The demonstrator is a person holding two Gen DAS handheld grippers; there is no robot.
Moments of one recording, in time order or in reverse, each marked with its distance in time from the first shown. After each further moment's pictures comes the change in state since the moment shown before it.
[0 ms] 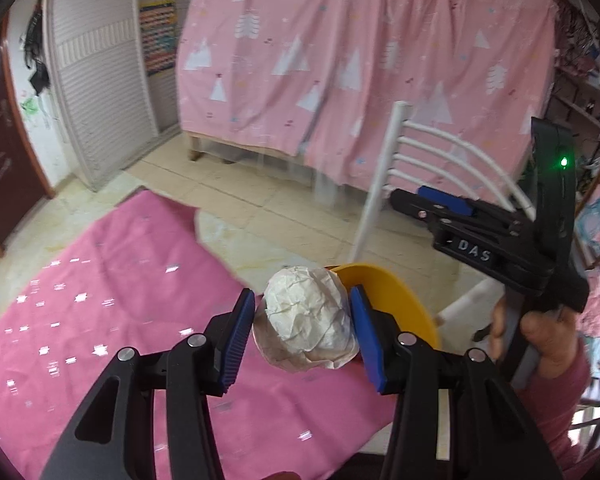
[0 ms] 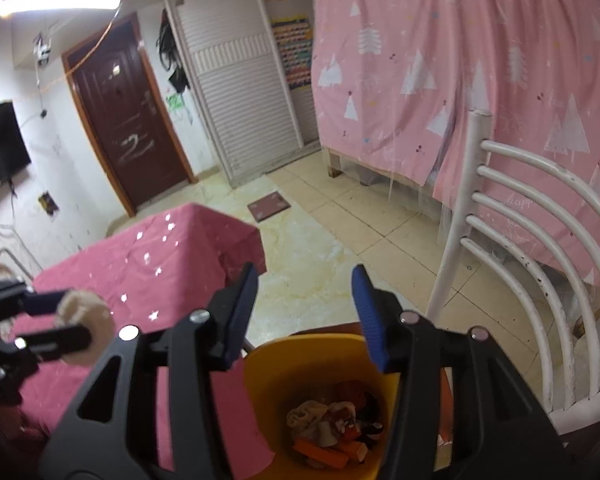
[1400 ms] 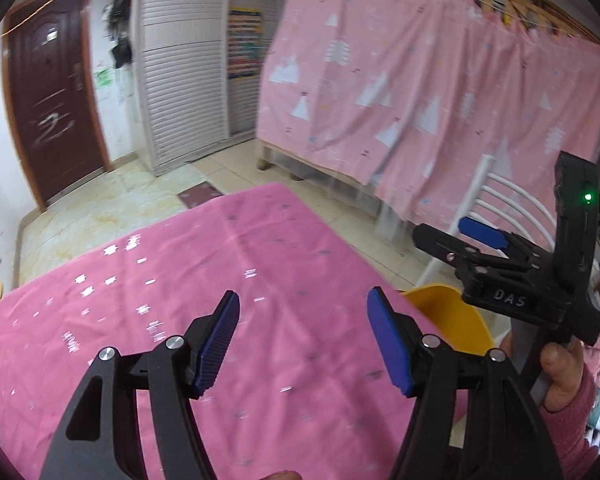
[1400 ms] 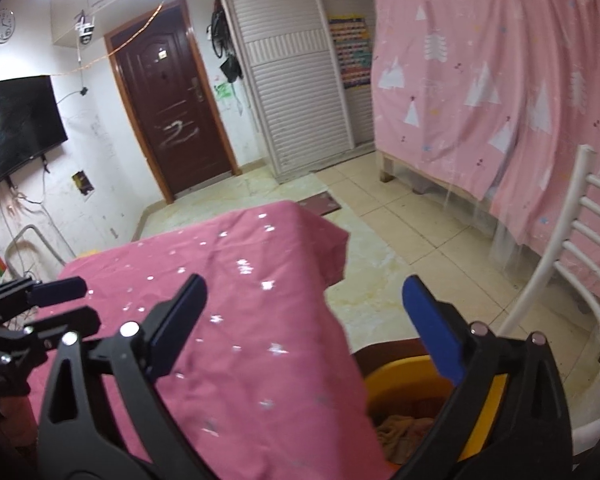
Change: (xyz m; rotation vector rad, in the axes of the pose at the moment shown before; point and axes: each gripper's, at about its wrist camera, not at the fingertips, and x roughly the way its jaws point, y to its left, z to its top) left arm -0.065 0.129 -0.047 -0.202 -0.113 0.201; right arm 0.044 0.136 0.000 -0.106 0.025 0.135
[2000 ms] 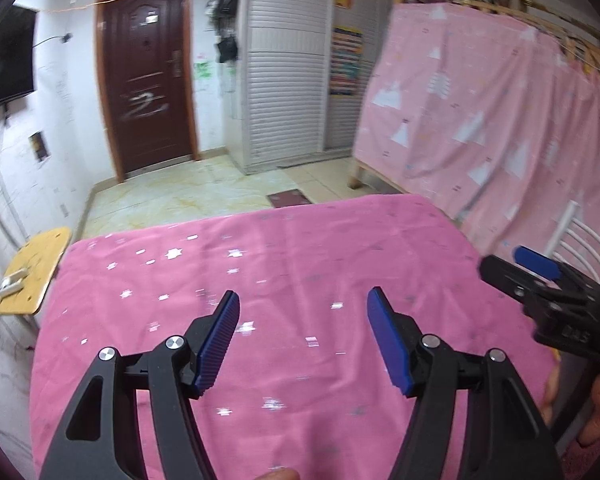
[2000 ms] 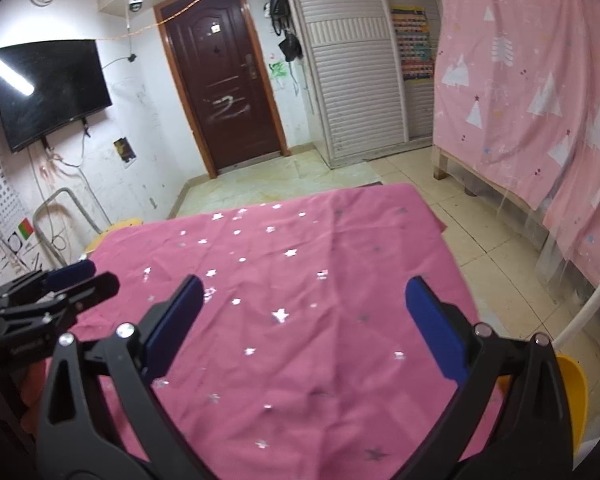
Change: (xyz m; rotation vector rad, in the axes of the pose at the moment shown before) left arm -0.029 0.122 -0.047 -0.194 -0.090 0.263; right arm 0.035 0.118 -0.018 -0.118 0.048 0.136
